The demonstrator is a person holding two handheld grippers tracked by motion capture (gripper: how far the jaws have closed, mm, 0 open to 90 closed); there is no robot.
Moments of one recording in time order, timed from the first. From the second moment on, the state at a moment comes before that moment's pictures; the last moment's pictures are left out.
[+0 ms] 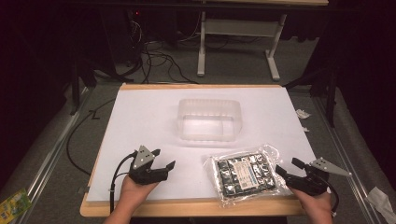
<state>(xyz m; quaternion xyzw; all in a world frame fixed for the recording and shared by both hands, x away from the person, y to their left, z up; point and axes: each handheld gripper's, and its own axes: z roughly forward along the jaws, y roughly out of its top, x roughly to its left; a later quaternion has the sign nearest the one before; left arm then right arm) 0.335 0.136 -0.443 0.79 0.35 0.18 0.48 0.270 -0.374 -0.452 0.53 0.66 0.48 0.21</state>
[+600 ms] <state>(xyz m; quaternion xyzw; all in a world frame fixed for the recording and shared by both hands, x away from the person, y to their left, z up) 0.342 0.119 -0.443 0.79 0.33 0.17 0.48 0.263 -0.382 -0.484 0.58 0.67 0.45 0.12</state>
